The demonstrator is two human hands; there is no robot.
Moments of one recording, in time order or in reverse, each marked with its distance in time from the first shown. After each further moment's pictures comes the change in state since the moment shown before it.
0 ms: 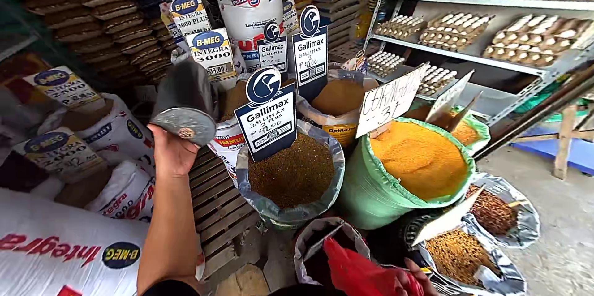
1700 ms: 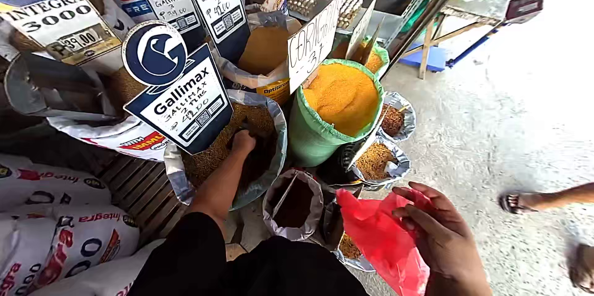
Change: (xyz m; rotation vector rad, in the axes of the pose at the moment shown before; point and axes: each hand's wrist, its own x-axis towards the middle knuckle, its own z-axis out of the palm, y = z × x) left_hand -0.028 -0.369 0.136 1.468 -0.705 -0.718; right_hand 0.017 -0.091 0.023 -0.583 0.691 -0.305
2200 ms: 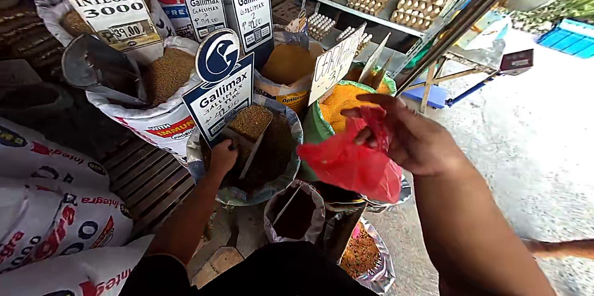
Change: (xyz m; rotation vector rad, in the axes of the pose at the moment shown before) left_hand -0.109 -0.091 -0.081 -0.320 0.260 0.097; right_hand 0.092 -0.124 0.151 -0.133 -0.732 0.019
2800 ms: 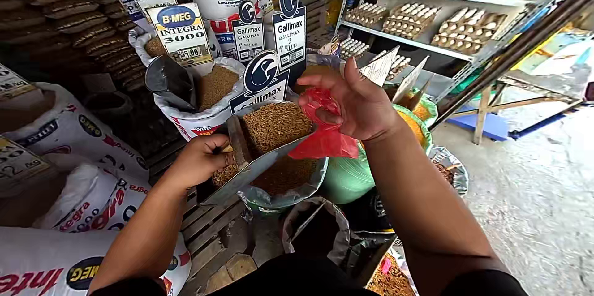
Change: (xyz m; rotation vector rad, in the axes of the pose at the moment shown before) left_hand -0.137 0.063 -0.179 -0.277 -0.076 0.407; right_hand 0.082 -0.037 0.095 0.213 -0.570 -0.151
